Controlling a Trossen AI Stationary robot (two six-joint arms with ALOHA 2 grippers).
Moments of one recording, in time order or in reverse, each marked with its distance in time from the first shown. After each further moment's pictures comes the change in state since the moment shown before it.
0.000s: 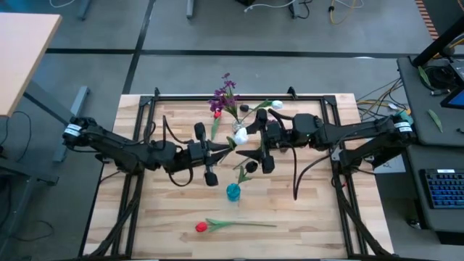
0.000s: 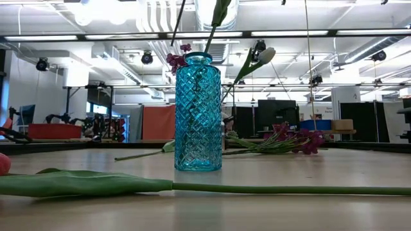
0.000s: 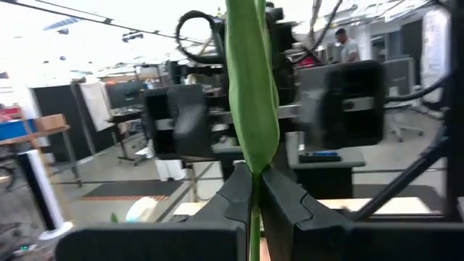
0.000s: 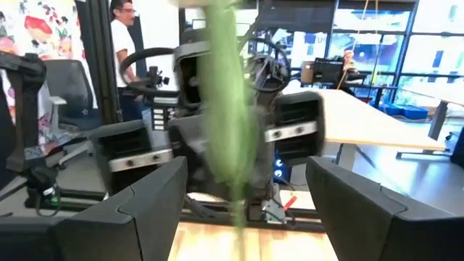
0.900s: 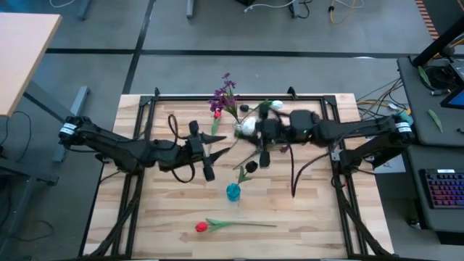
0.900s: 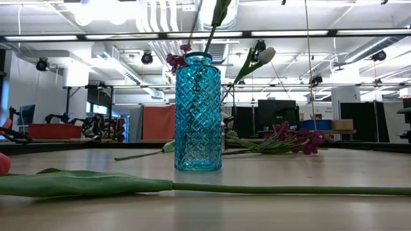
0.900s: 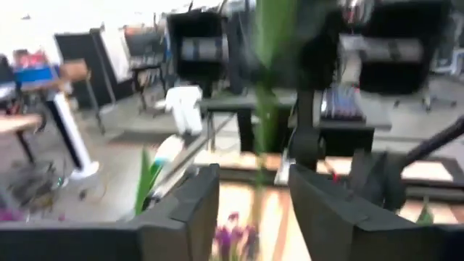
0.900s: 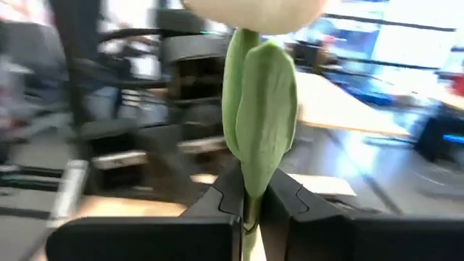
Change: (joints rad) left arm 0.007 -0.069 -0.001 -0.283 -0.120 -0.162; right arm -0.029 0.002 0.078 -0.164 0.087 -0.069
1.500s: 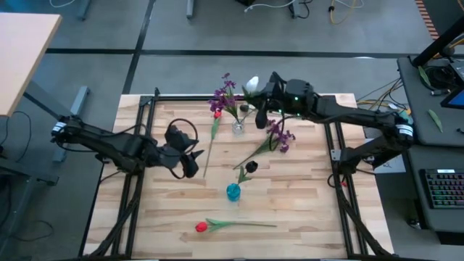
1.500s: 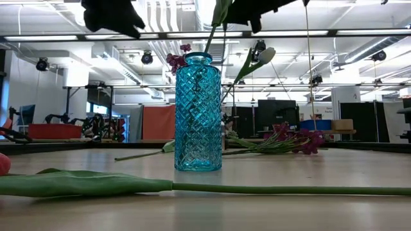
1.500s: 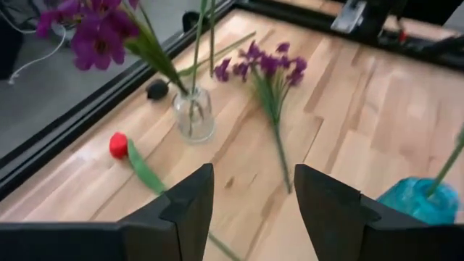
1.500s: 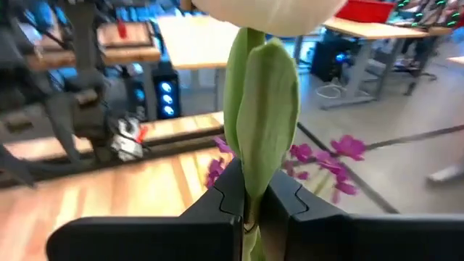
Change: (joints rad) left arm -0.005 -0.162 -0.005 -0.871 -0.024 -0.619; right arm -0.365 -0.008 -0.051 -0.098 -0.044 0.094
